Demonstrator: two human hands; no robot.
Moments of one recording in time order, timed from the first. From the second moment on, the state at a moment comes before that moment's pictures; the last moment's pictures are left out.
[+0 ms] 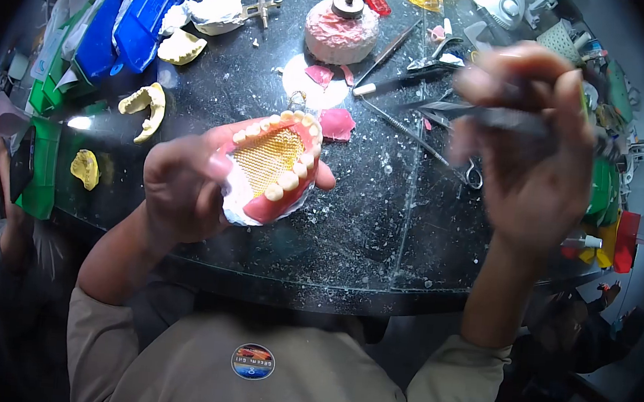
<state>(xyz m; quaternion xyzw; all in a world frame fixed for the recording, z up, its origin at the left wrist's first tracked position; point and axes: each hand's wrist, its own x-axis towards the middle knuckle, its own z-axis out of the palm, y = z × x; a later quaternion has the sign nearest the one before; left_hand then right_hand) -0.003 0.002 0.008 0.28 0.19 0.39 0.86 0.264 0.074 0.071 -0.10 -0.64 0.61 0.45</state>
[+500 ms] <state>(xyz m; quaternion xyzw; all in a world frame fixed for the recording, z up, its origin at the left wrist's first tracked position) 0.002 -0.004 0.018 0.30 0.19 0.34 0.87 0.221 0.033 0.068 -0.15 -0.87 0.31 0.34</state>
